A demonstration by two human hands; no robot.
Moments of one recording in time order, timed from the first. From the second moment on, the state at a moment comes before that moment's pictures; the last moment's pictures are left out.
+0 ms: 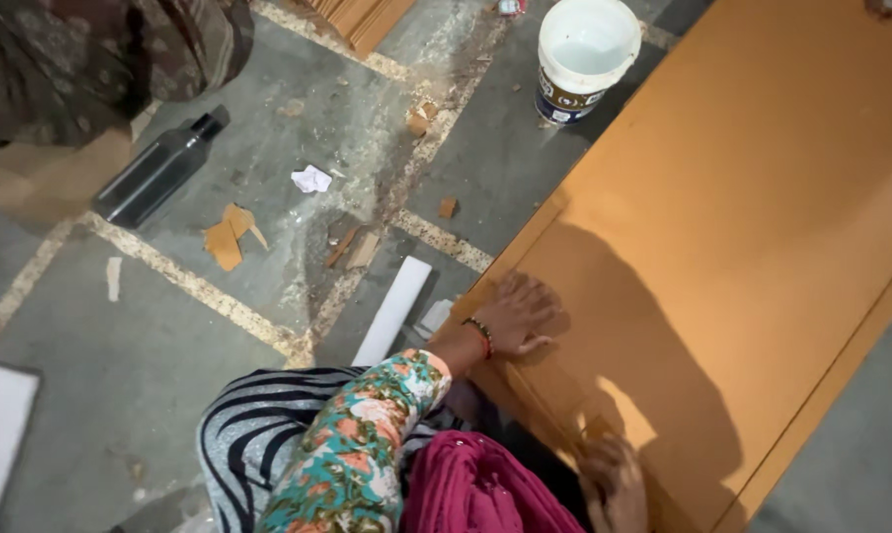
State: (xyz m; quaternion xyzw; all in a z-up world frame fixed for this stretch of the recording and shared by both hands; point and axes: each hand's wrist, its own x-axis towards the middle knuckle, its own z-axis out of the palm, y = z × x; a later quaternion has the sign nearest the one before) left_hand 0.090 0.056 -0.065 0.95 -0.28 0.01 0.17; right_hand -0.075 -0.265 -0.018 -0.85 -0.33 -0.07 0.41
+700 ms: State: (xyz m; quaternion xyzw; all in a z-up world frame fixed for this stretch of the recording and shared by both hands) left_hand 0.204 0.032 -0.038 0.92 -0.20 -0.01 0.33; right_hand -0.085 -0.277 -0.048 -0.92 -0.23 -0.15 0.27
